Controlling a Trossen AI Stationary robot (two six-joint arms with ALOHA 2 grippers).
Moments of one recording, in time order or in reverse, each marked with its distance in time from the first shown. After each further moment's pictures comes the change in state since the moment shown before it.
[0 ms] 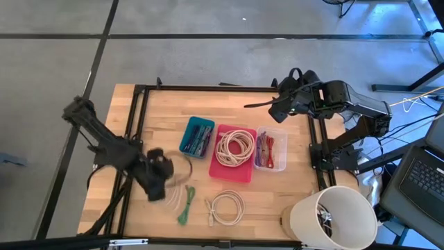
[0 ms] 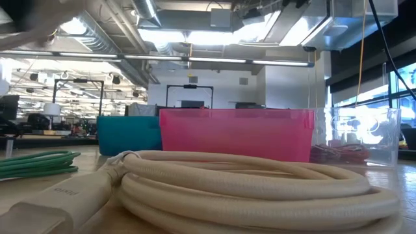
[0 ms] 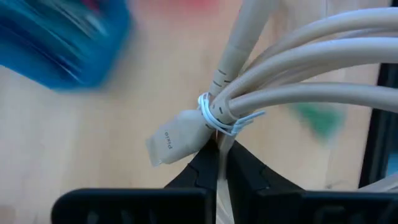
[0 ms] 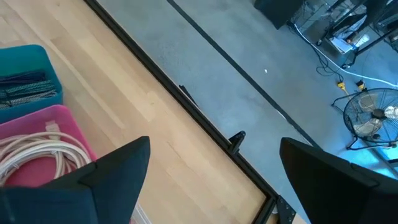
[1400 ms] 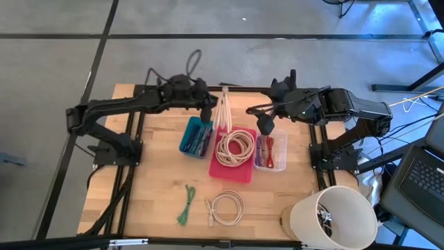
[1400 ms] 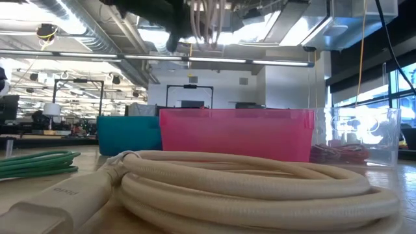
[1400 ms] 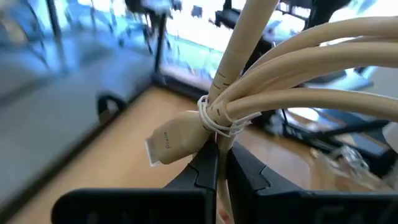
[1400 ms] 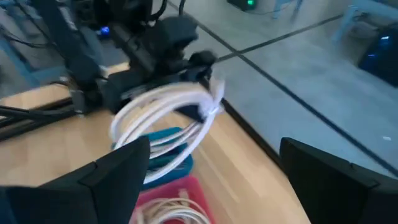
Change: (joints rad) left arm 1.051 0.094 0.006 1.079 0.423 0.640; right arm 0.119 0.000 0.000 0.496 -0.178 -0.133
